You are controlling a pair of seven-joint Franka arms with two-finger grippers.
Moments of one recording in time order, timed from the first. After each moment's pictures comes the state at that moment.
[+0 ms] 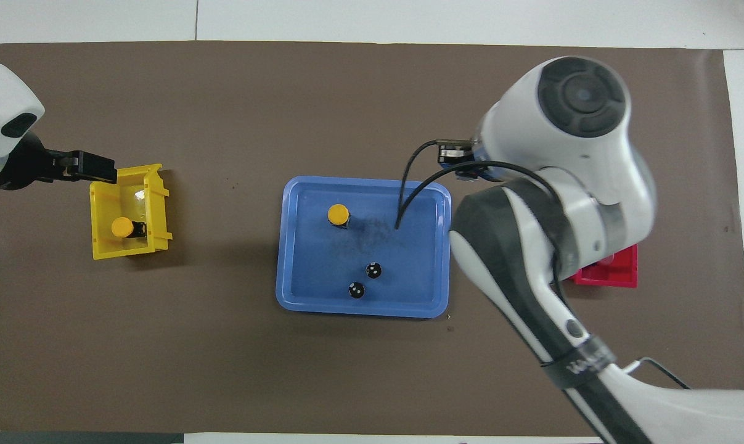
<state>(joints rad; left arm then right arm) -0.19 -0.03 0.02 -1.79 -0.02 1.83 -0.03 0.34 0.15 -0.07 -1.70 0.01 1.90 0.37</state>
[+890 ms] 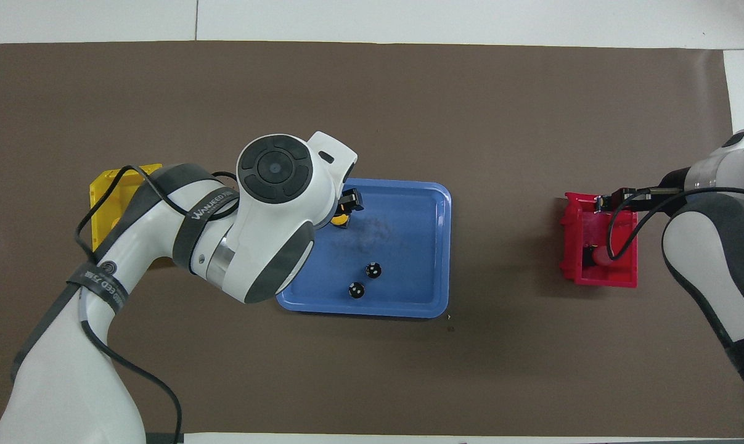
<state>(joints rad) -0.67 0.28 -0.01 -1.77 0.01 2.07 -0.82 -0.04 0.00 -0.07 -2.14 0.13 2.17 -0.15</state>
